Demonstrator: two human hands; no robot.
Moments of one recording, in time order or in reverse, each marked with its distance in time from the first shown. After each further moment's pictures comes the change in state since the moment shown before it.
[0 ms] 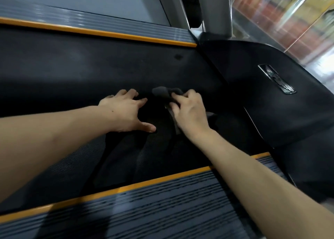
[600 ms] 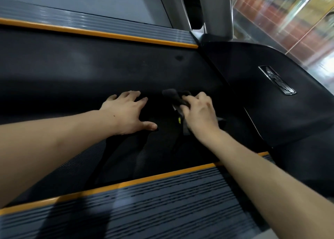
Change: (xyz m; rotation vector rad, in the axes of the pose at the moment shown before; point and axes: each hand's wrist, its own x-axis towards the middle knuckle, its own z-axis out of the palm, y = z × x) left_hand -0.009 0.001 0.009 -0.030 0.069 -0.002; right_hand -0.007 0.016 -0.016 -0.081 -0.070 0.060
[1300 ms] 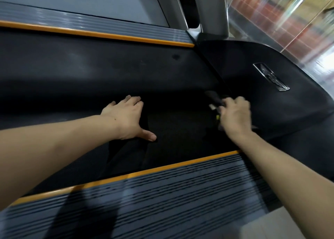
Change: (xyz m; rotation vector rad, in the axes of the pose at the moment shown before) left_hand -0.013 0.011 0.002 -0.044 -0.101 -0.007; right_hand -0.014 0.103 -0.025 -0.217 0.071 0.225
